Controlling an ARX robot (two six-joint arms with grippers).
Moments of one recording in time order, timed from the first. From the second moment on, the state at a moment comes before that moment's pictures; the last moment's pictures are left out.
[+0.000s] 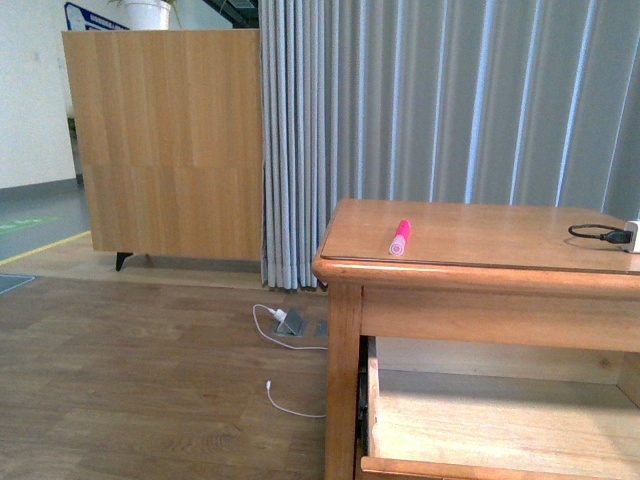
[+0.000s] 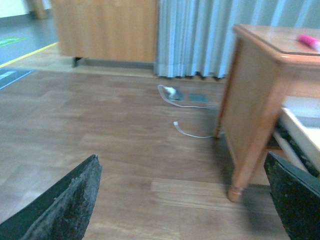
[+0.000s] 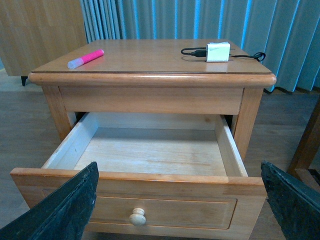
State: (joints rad) left arm -0.01 0.01 0.02 0.00 -0.02 -0.01; right arm 0.00 0.08 0.09 -0.02 0.00 0.01
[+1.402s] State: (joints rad) left arm -0.47 2.03 1.57 0.33 -0.16 0.02; right arm 0.00 0.08 0.09 -0.02 0.00 0.00
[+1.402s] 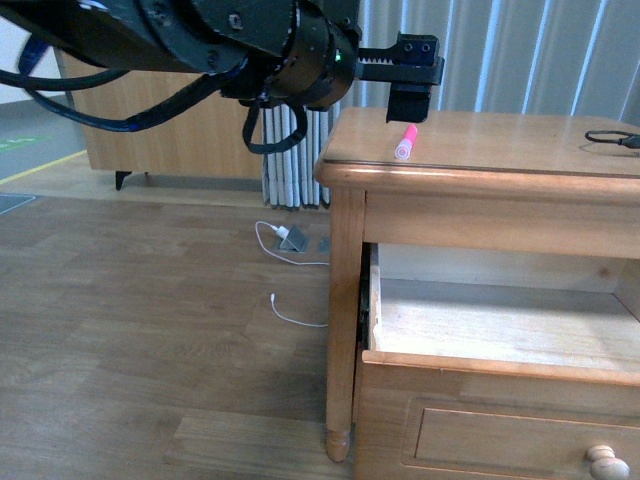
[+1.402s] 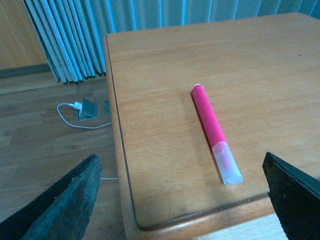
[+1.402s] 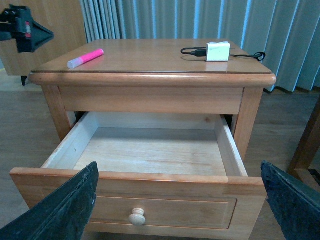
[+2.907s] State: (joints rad) left arm -0.51 2.37 2.10 -0.09 -0.17 0.02; right arm 0.00 0.08 0.09 -0.02 0.00 0.00
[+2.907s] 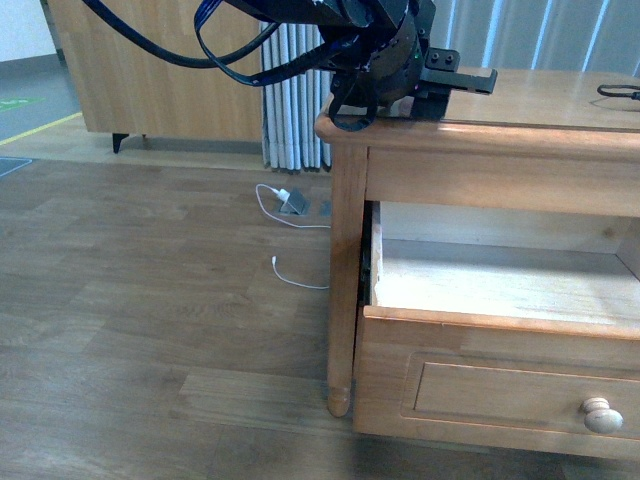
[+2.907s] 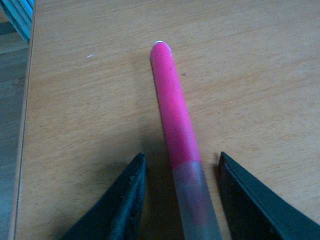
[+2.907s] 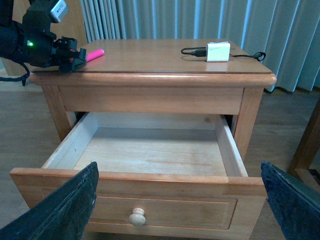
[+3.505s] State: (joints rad) left arm -0.50 2.23 1.86 0.05 -0.08 0.03; right arm 0.00 0.08 0.09 -0.02 0.00 0.00
